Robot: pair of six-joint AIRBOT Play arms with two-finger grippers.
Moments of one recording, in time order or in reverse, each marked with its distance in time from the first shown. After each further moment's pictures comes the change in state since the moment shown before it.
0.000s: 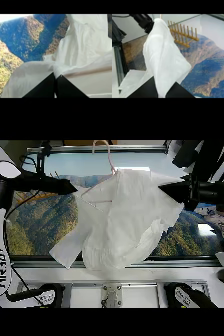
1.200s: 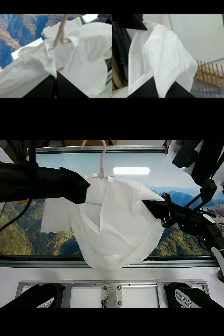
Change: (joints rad) left arm -0.587 0.313 0.197 0.529 -0.038 -0.387; right arm 0.202 -0.042 -0.470 0.535 0.016 -0.517
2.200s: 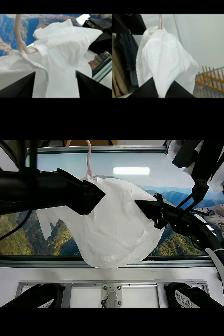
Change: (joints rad) left arm -0.088 0.047 0.000 0.042 0.008 -0.064; right arm 0.104 -0.004 -0.002 0.073 -0.042 -0.018
